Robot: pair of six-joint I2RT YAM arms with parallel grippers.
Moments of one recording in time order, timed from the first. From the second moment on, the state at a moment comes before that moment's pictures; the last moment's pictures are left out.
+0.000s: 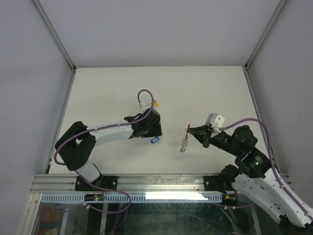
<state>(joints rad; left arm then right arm) -0.85 1.60 0.92 -0.26 -0.16 -0.87 0.71 0.41 0.64 -0.31 -0.33 -0.12</state>
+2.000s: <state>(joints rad) -0.98 1.81 1.15 -0.49 -0.37 -0.89 0.71 0.37 0.61 -0.31 -0.33 -0.12</state>
